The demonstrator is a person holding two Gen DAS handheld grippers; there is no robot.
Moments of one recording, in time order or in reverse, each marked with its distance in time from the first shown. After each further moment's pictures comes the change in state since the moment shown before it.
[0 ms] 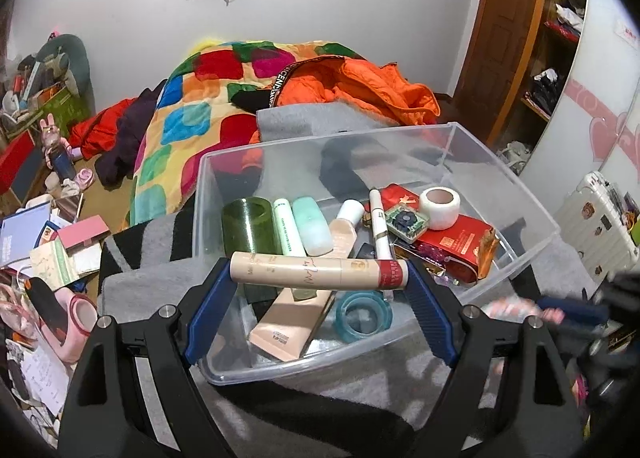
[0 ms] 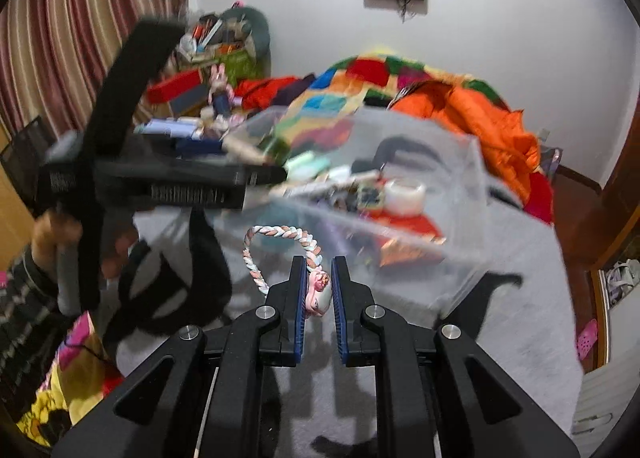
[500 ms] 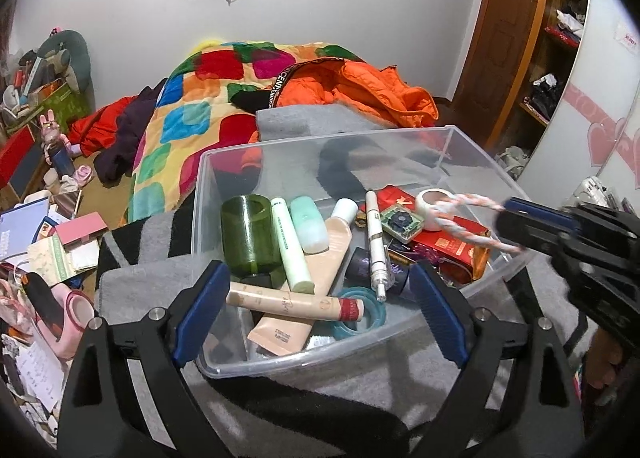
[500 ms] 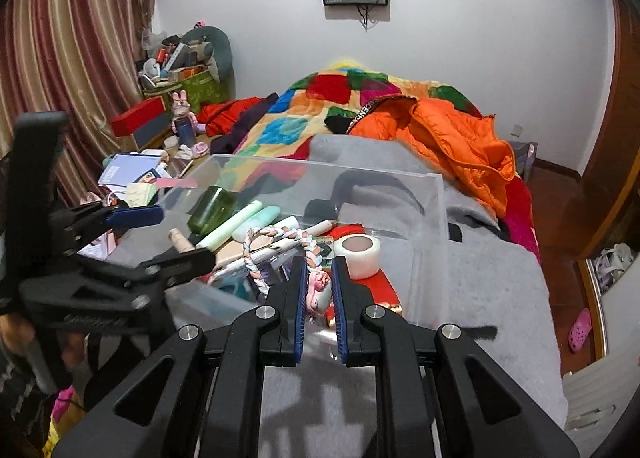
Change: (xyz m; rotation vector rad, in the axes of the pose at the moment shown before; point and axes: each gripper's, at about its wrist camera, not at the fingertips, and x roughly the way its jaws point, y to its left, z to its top) left arm -0.004 0.001 -0.002 -0.021 -0.007 -0.015; right arm 0.037 -0.028 0.046 0.083 -0.024 -0.084
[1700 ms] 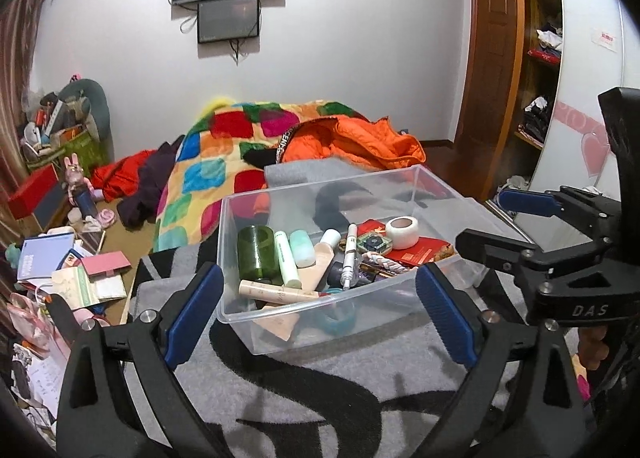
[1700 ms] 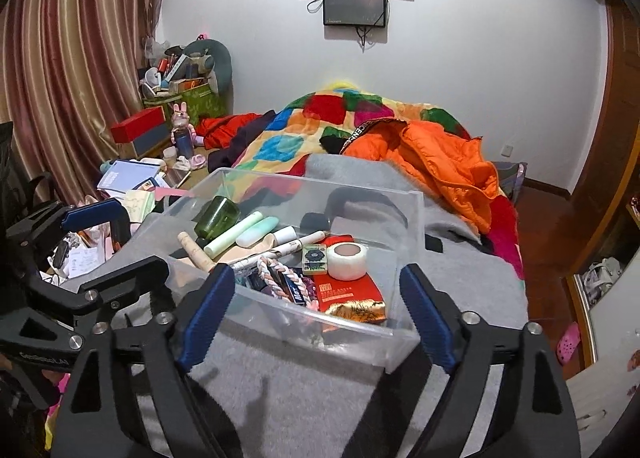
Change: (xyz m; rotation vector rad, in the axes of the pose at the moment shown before) left arm -0.073 -0.029 -0.027 0.050 -0.226 0.067; right arm -0.045 0.005 -0.010 -0.036 -0.082 -0.038
